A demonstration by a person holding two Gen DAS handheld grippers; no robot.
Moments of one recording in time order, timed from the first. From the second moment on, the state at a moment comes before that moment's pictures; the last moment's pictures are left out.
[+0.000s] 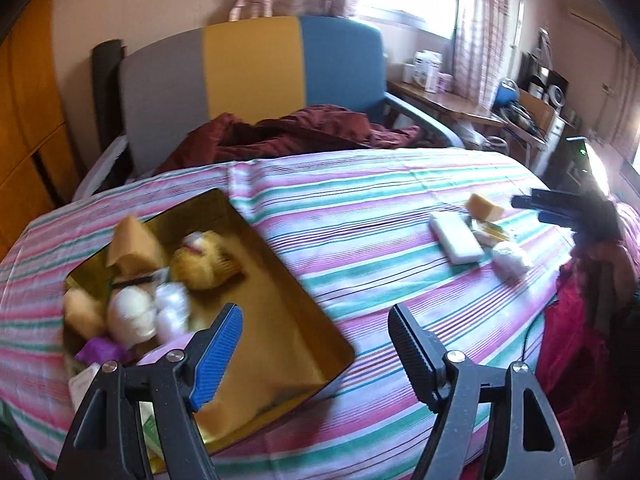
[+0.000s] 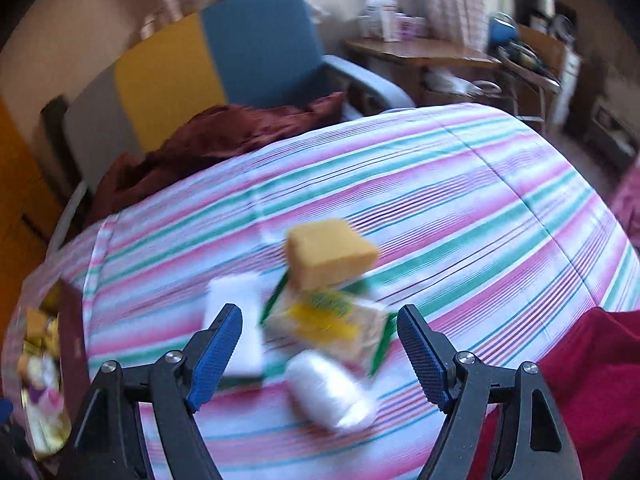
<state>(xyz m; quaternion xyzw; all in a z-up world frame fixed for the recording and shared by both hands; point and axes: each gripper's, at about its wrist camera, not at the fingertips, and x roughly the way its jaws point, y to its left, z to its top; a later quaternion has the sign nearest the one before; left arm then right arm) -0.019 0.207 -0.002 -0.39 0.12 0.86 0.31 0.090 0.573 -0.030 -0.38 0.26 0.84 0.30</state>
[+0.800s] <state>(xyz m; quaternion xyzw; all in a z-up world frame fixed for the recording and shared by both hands) -0.043 0.447 -0.076 -0.47 0.19 0.75 0.42 0.111 0.602 -0.041 -0.35 0.36 0.81 0.30</state>
